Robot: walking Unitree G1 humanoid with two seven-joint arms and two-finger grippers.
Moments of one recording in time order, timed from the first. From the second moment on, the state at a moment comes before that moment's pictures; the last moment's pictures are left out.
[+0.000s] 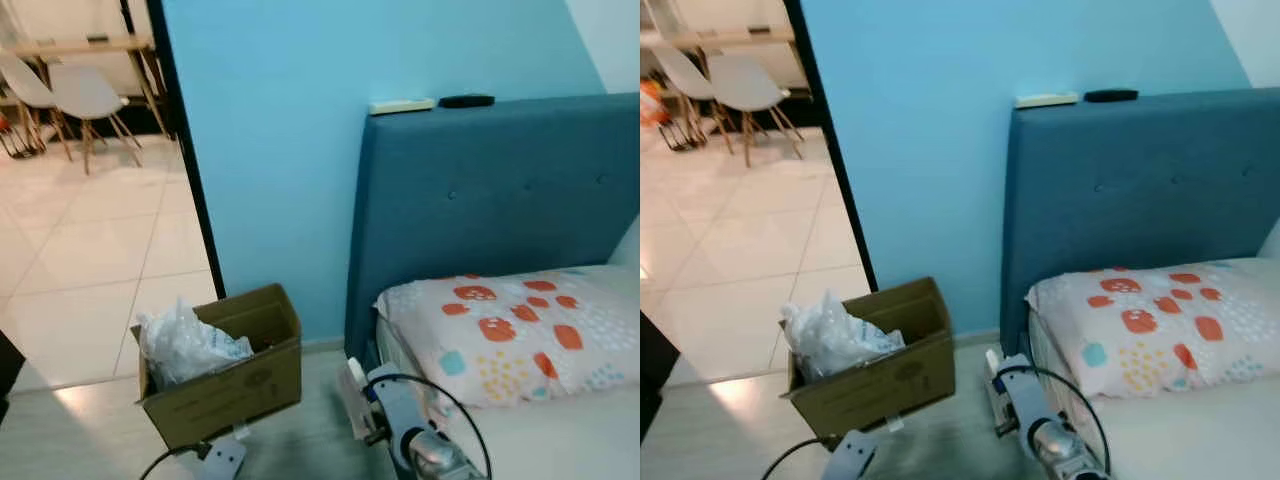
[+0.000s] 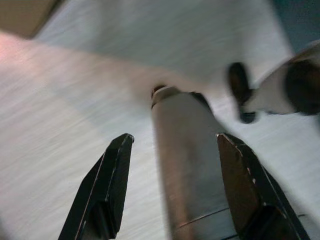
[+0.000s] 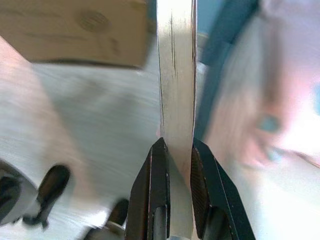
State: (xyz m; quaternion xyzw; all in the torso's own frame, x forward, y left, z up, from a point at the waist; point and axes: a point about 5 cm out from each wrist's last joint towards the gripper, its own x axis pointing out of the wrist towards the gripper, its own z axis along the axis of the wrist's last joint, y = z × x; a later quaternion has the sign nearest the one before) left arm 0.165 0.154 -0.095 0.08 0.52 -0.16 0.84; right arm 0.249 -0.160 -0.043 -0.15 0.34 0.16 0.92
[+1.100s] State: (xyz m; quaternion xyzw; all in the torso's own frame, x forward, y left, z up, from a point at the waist) left arm 0.170 0.155 -0.093 0.08 0.51 -0.16 0.84; right arm 0.243 -0.234 -0.039 -0.59 0.36 0.29 0.66
